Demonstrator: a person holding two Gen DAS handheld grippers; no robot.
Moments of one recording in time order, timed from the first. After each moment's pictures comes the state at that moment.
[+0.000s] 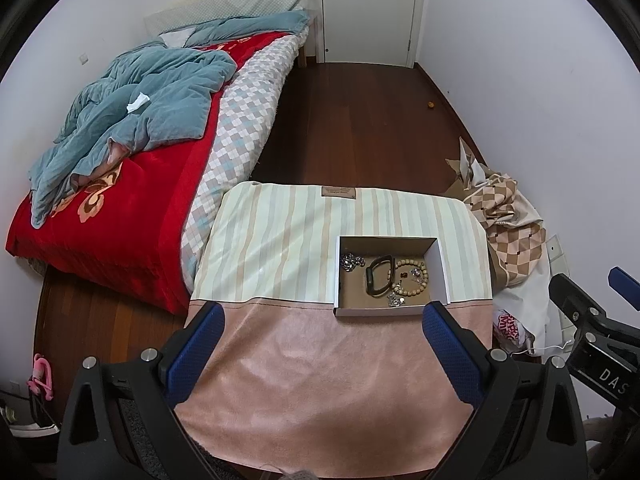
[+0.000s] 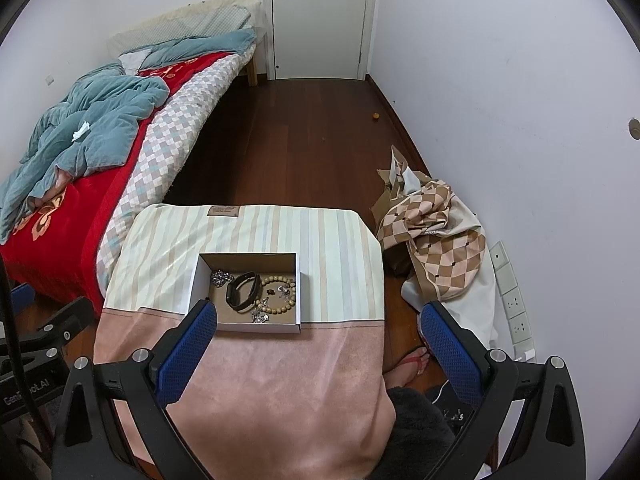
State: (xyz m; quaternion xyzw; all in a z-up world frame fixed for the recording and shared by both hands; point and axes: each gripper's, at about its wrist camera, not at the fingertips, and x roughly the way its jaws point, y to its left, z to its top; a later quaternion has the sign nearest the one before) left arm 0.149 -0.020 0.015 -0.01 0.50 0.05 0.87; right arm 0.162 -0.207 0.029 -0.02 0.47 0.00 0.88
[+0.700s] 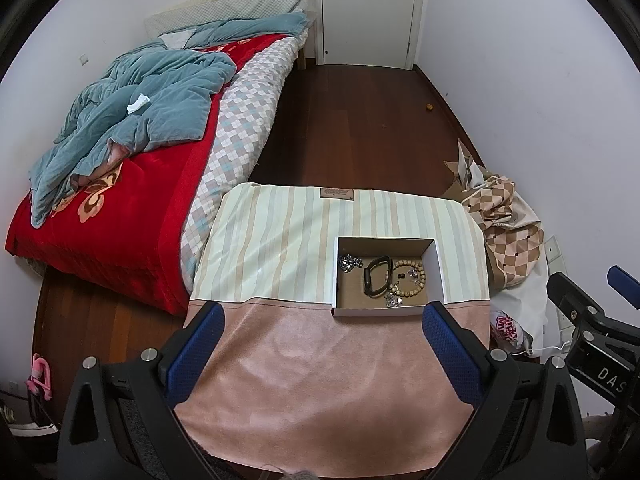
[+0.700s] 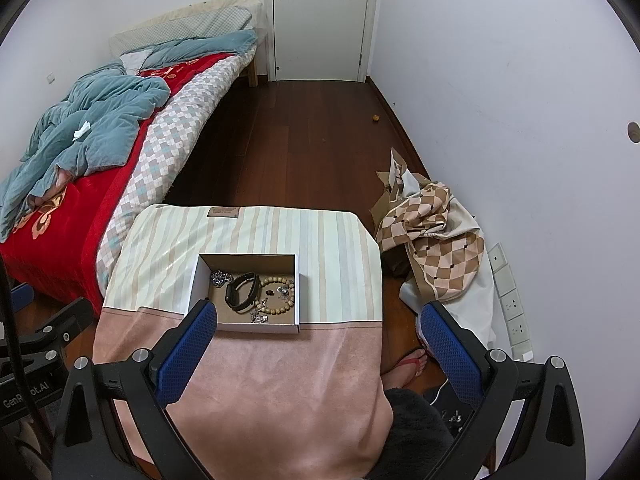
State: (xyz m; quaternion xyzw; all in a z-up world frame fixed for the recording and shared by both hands) left arm 0.148 -0.025 0.022 -0.01 0.50 0.05 0.87; right arm 0.160 -0.208 0.031 -0.02 0.47 0.00 0.88
